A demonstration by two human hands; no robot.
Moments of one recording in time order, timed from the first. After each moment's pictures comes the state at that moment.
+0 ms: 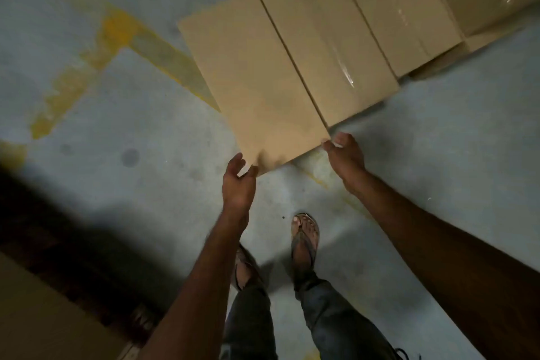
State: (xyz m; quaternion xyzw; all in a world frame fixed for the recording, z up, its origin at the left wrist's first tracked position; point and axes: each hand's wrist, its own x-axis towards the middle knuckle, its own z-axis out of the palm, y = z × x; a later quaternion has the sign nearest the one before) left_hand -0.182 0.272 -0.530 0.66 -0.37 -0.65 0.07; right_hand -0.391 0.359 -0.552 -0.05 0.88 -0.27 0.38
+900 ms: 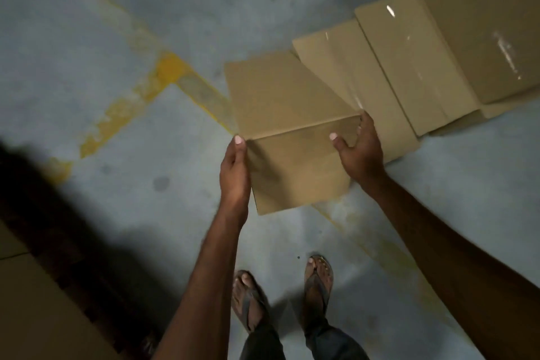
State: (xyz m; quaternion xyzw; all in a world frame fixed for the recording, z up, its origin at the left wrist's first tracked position) left_hand -0.178 0.164 -0.470 0.61 -0.40 -0.65 0.22; right_hand -0.404 0.254 -0.498 -0.25 0.88 -0.30 0.25
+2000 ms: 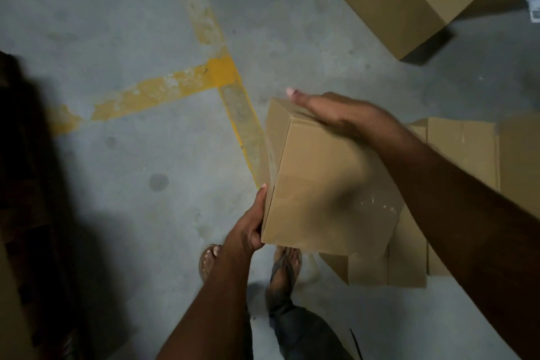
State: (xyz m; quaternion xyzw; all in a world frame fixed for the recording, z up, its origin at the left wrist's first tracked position) left_hand -0.227 0.038 -0.592 0.56 0.03 -0.83 0.08; right_hand -0.398 -0.138 -0.412 -0.47 0.72 0.11 0.50
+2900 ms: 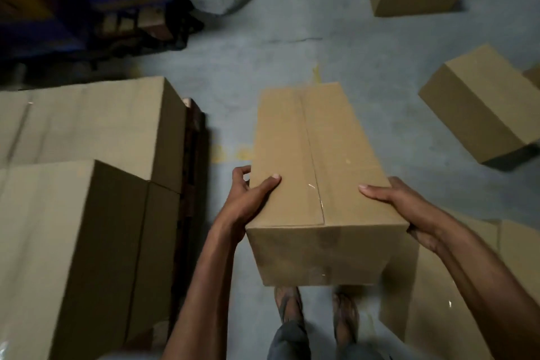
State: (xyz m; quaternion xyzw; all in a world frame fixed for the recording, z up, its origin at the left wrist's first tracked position) left_hand 0.015 0.015 -0.207 0.71 -0.21 -0.58 0.35; right_hand -0.285 -0.033 -0.197 -0.38 0.64 -0.13 0.66
